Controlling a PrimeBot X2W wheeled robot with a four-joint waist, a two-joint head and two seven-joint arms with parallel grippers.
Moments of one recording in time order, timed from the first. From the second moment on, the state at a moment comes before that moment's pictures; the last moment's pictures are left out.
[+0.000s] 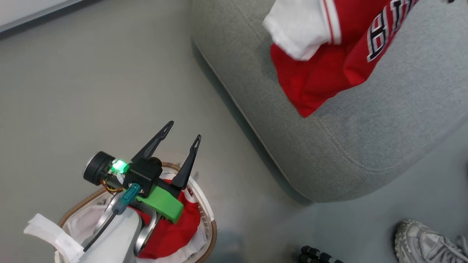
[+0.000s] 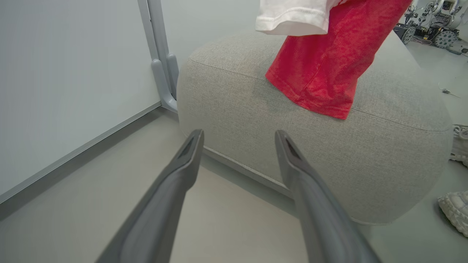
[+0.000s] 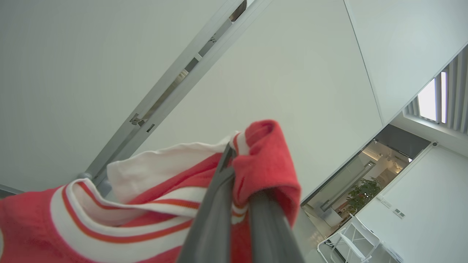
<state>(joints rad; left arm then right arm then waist) -0.37 0.28 -0.52 0.29 -0.21 -0.13 -0.26 -1.10 -0.33 0.07 0.41 -0.21 0.13 -0.24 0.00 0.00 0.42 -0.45</state>
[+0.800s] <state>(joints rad) -0.43 0.32 -0.51 0.28 -0.25 -0.13 -0.26 -0.98 -0.20 -0.48 0.56 -0.54 0.13 -0.19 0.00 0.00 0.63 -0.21</state>
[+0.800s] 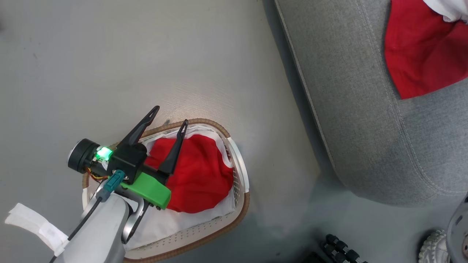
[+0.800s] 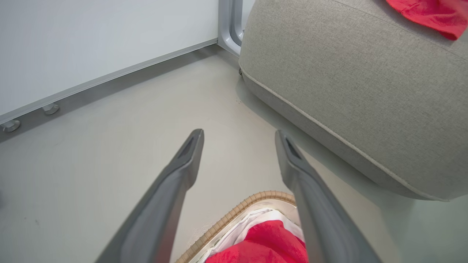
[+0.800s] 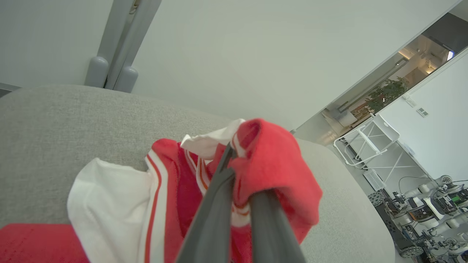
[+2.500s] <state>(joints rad) -0.01 0.06 0.14 0.44 -0.14 -0.12 -0.26 -0.22 -0.05 0.02 0.47 0.01 0.13 -0.26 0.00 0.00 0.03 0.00</state>
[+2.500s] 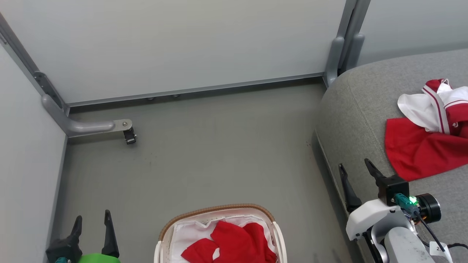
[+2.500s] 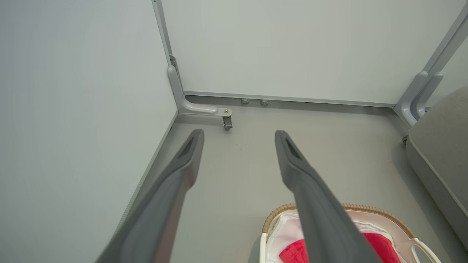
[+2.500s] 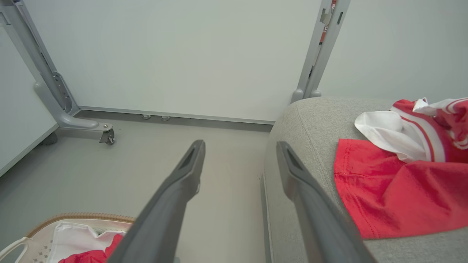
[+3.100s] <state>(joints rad) -0.17 0.11 -0.27 0.72 -0.31 -0.13 -0.26 -0.34 -0.05 0.05 0.43 0.00 0.13 -0.26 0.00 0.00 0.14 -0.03</state>
